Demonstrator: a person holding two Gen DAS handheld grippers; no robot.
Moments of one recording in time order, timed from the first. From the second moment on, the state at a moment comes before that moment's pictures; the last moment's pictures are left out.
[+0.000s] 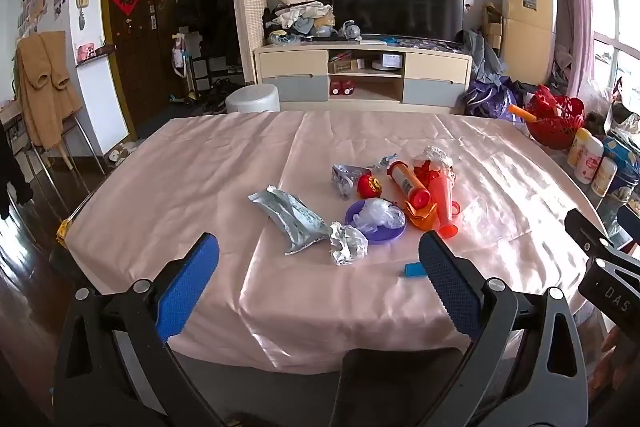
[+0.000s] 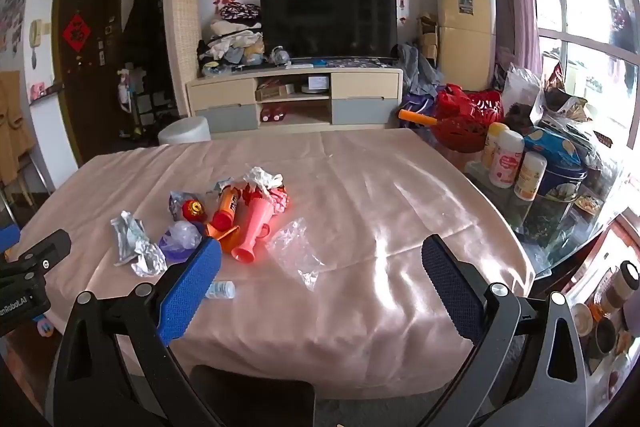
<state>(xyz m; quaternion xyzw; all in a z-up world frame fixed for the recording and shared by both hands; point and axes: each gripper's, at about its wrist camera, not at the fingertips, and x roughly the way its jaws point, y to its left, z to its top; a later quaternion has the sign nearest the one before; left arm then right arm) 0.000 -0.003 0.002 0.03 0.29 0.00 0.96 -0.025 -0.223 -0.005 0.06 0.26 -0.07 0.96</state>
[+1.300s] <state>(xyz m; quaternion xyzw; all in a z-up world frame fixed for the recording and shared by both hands) 0.000 -0.003 -0.004 0.03 0.29 0.00 0.96 -0.026 -0.228 -0.008 0.07 0.27 -0.08 0.96</state>
